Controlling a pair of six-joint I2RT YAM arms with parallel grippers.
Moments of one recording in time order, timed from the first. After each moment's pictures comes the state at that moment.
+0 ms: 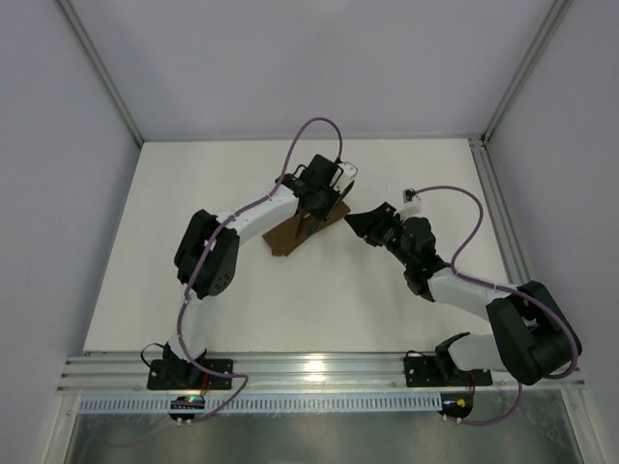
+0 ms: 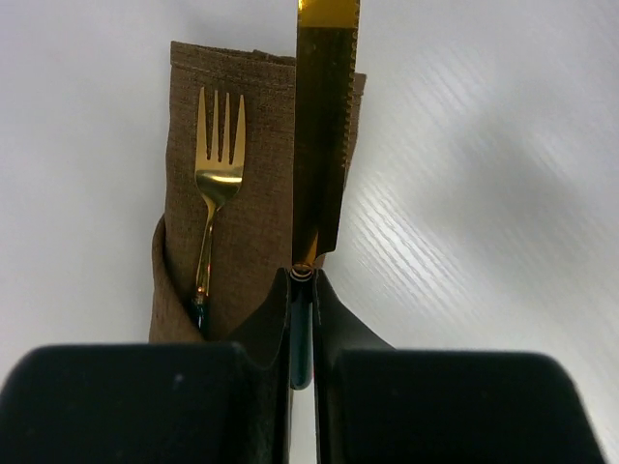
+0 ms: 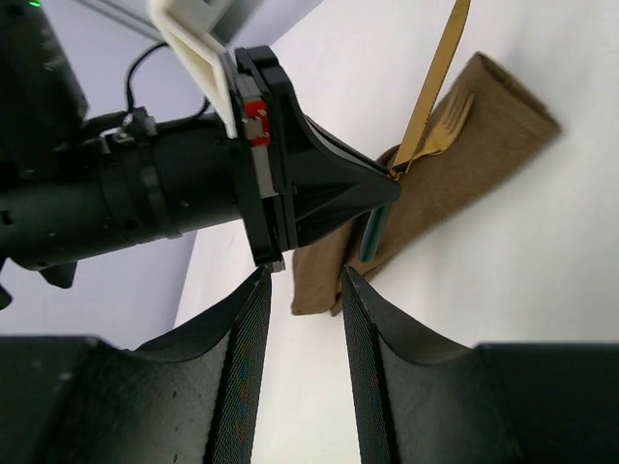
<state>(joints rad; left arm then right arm) -0.69 2.07 1.73 -0.52 0.01 0.05 0.47 1.33 0.47 0.75 -0.12 0.94</state>
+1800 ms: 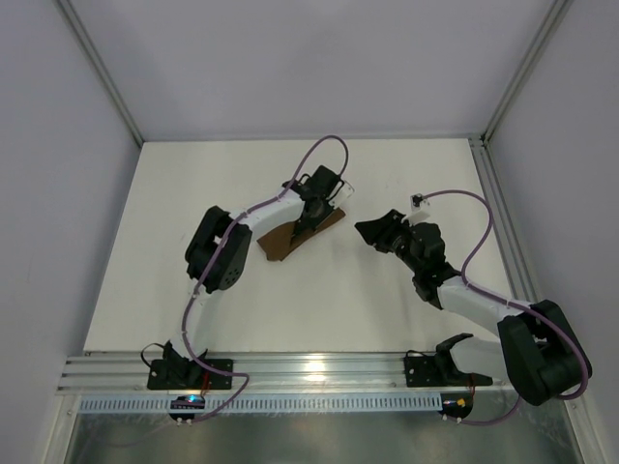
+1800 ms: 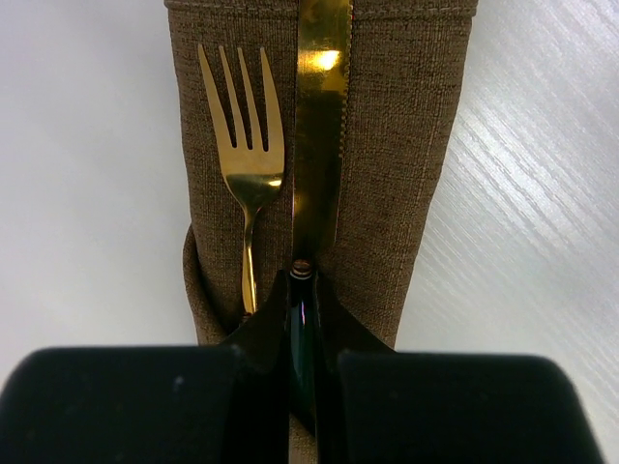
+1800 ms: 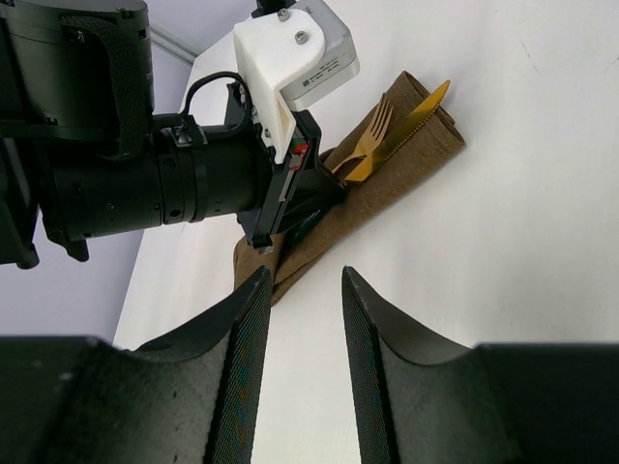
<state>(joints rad) -0.69 2.21 1.75 -0.60 -0.15 0.25 0.39 1.20 0.40 0.63 -0.13 0.81</state>
